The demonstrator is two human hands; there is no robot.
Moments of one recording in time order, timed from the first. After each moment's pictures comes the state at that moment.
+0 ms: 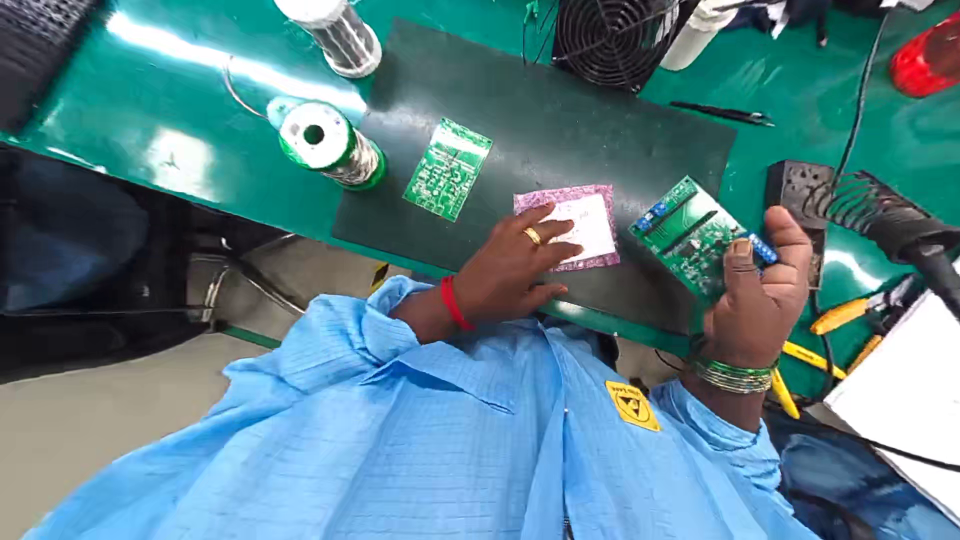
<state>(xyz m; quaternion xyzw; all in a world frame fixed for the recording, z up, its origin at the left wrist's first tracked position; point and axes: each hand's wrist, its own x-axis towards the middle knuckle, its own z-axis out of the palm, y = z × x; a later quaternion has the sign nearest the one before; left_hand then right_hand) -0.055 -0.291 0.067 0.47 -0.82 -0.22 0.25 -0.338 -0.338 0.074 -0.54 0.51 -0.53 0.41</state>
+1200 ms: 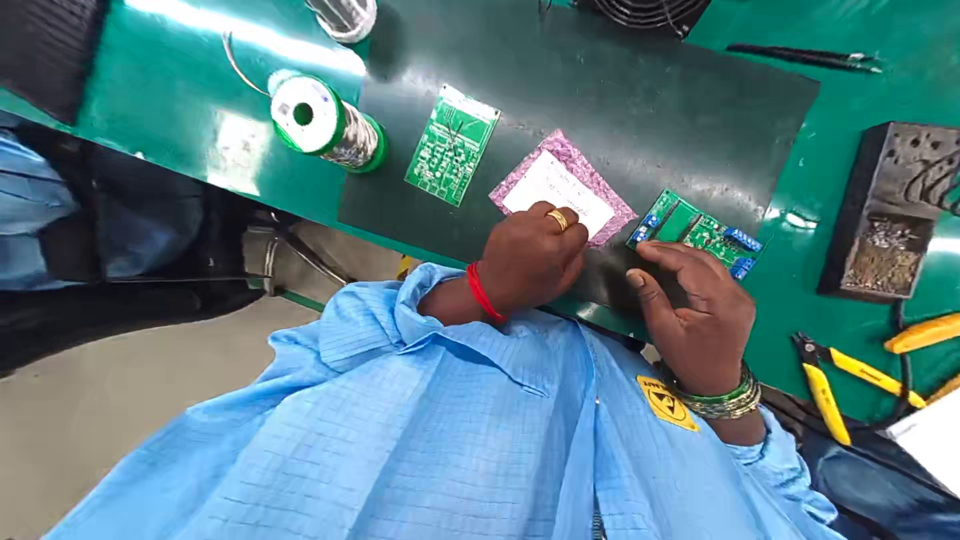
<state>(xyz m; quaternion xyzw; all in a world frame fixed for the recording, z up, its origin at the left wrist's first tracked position) -0.083 -0.301 0.065 0.54 -0.81 -0.07 0.23 -0.304 -0.316 0.059 -0.78 0.41 -0.37 0.30</state>
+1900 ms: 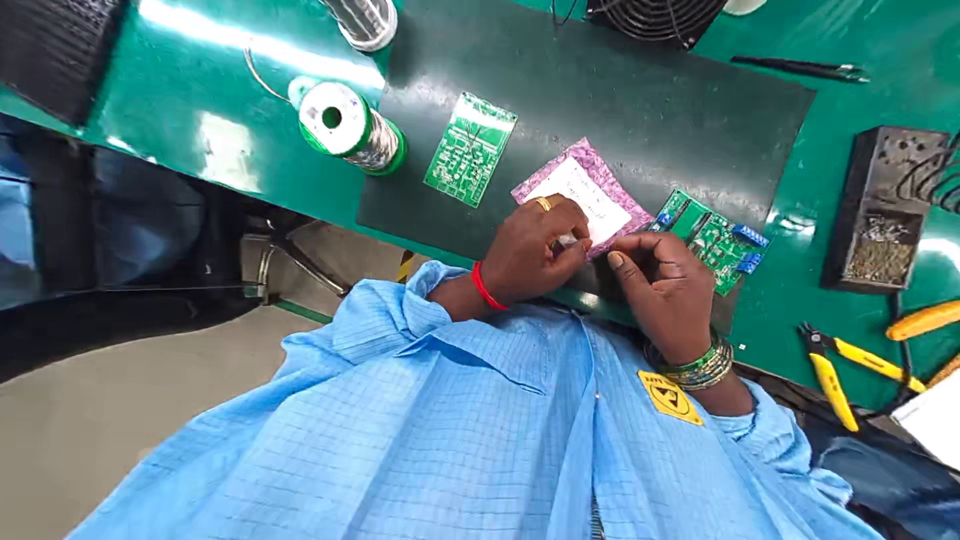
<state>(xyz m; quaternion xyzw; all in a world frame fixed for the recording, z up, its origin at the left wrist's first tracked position) -0.060 -0.298 0.051 0.49 -0.73 -0.22 0.42 -0.264 -0.311 0.058 -0.70 0.44 -0.37 0.44</state>
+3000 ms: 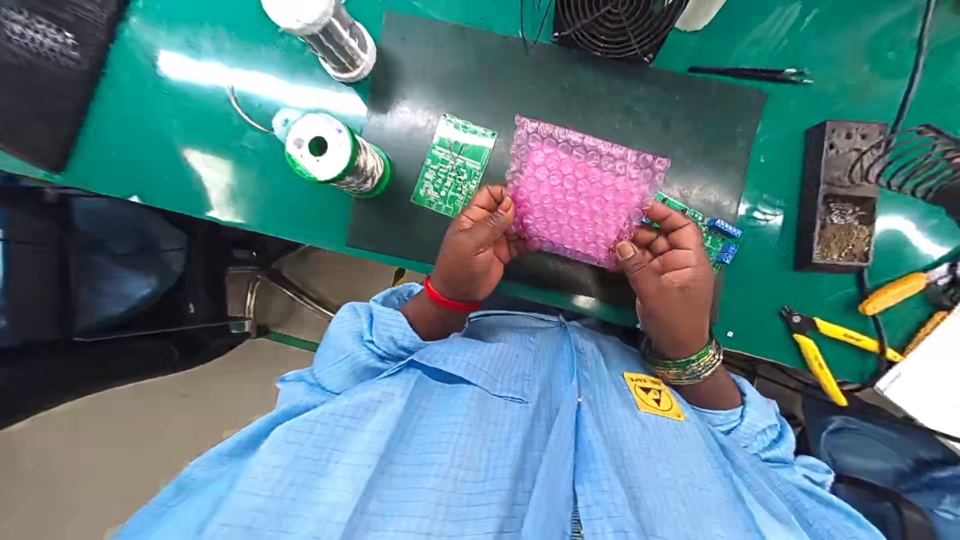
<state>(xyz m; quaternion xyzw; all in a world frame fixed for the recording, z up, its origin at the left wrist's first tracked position) -0.039 -0.287 0.073 0.41 -0.26 -0.63 0.60 -0.257 -0.308 0.071 -0.51 0.42 -0.48 0.58</state>
